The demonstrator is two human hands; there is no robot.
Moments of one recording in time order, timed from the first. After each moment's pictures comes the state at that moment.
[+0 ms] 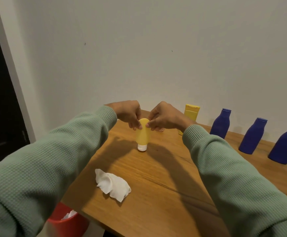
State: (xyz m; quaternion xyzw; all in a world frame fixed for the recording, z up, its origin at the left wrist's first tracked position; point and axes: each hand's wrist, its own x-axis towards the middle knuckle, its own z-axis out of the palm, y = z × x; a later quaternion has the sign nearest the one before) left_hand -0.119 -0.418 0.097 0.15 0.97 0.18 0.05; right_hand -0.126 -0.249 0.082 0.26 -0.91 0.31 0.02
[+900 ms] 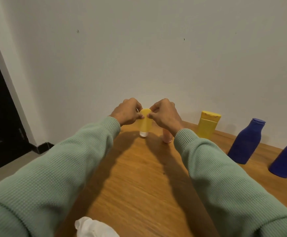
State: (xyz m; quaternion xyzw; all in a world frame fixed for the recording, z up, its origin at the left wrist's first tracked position) left_hand -0.229 -0.431 0.064 0.06 0.95 0.26 -0.13; right_hand -0.245 -0.287 0.057 0.14 -0.91 0.34 0.18
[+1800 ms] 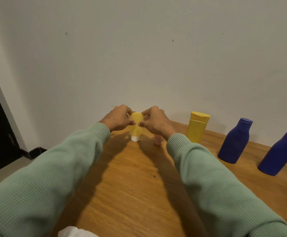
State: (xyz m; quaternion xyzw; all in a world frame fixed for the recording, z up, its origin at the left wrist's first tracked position) left_hand -0.236 -0.425 0.054 0.05 0.96 0.27 -0.09; right_hand -0.248 -0.278 0.047 0.15 -0.92 0.34 0.09
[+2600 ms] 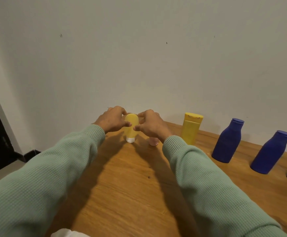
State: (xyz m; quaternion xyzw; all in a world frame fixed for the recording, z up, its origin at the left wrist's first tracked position) left_hand -0.235 -0.427 0.054 0.01 0.97 0.24 -0.10; right_hand -0.238 -0.273 0.050 0.15 -0.93 0.32 0.07
